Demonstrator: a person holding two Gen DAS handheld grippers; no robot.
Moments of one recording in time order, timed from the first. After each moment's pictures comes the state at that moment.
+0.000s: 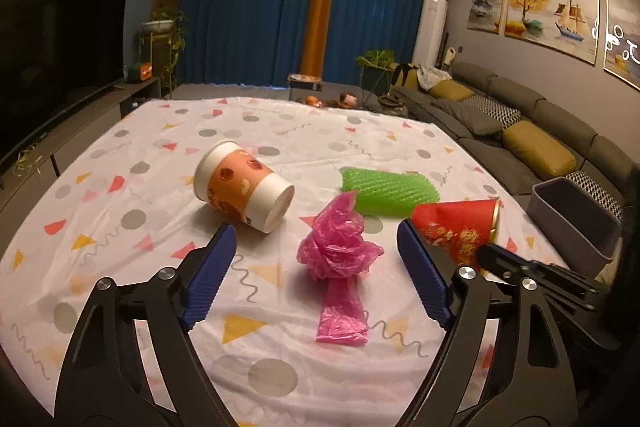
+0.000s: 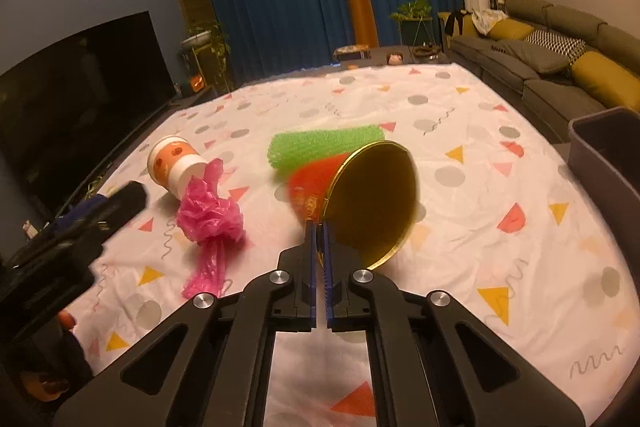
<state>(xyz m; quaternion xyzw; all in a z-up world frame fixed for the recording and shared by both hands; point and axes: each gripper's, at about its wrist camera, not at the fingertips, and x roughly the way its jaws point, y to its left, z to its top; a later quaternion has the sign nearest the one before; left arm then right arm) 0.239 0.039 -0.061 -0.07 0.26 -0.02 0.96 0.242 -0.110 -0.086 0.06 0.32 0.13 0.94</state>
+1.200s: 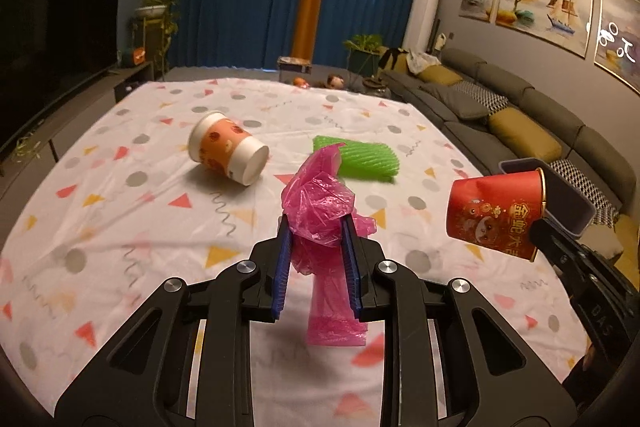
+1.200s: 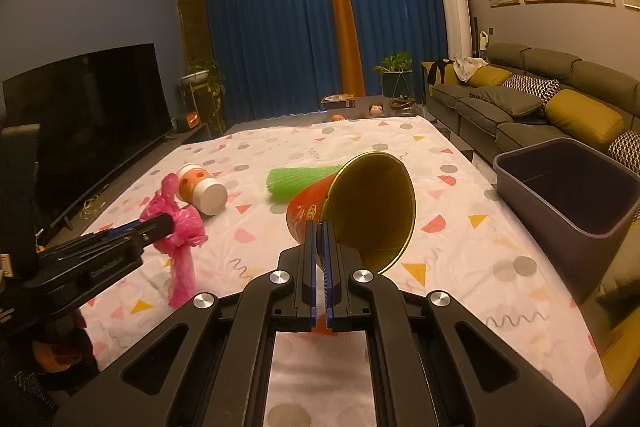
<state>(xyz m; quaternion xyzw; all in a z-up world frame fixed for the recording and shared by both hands) 0.173 0.014 -0.043 -0.08 0.29 -0.03 0.95 0.135 -0.146 -0.039 0.04 0.24 0.11 0.96</state>
